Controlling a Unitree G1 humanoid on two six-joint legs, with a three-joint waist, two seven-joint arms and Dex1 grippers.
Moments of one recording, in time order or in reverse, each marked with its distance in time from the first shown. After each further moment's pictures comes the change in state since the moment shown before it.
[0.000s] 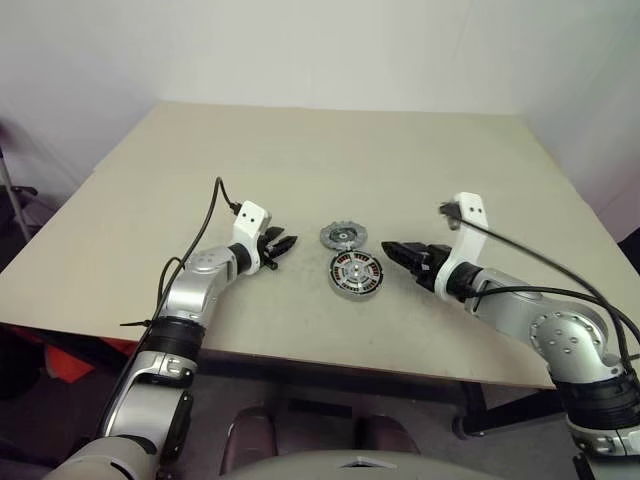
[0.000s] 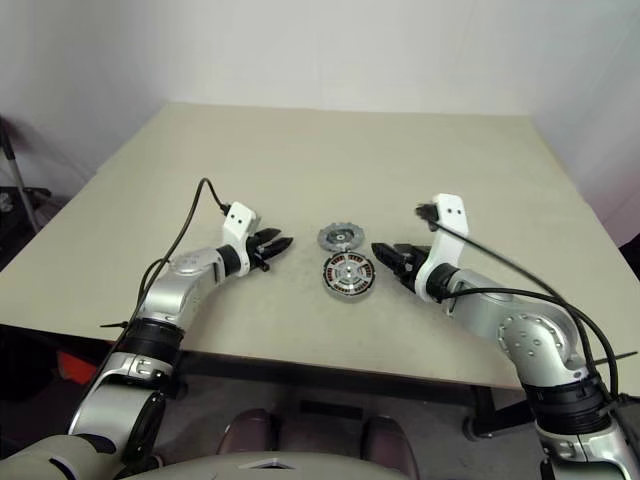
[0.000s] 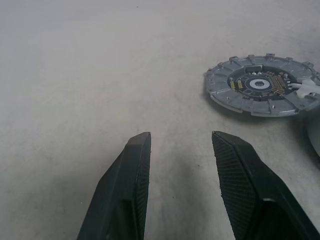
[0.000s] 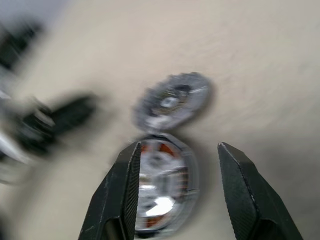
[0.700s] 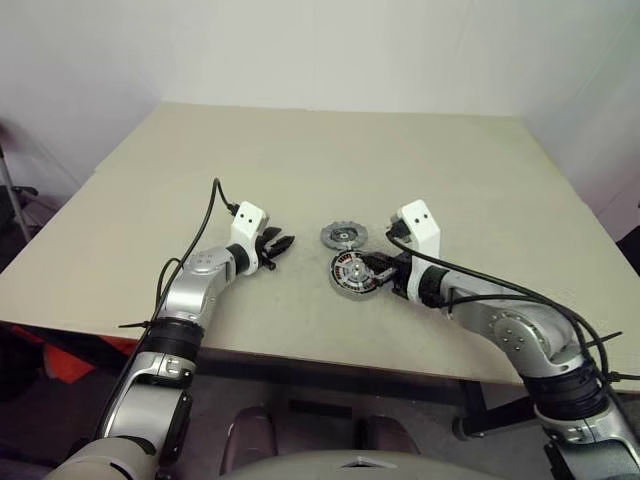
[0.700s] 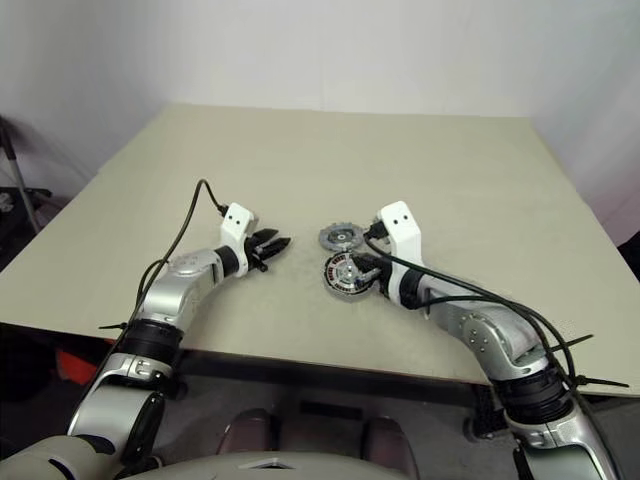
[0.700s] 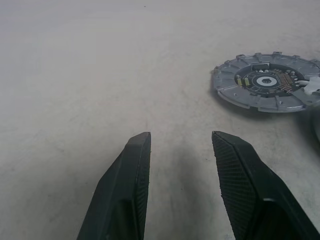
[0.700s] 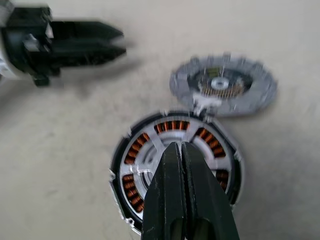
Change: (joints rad) left arm 0.006 0.005 0.005 0.003 0.002 -0.009 0.012; right arm -0.047 0.142 0.104 0.008 -0.368 0.103 0.275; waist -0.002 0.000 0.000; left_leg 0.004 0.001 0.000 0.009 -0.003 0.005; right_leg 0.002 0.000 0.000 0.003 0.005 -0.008
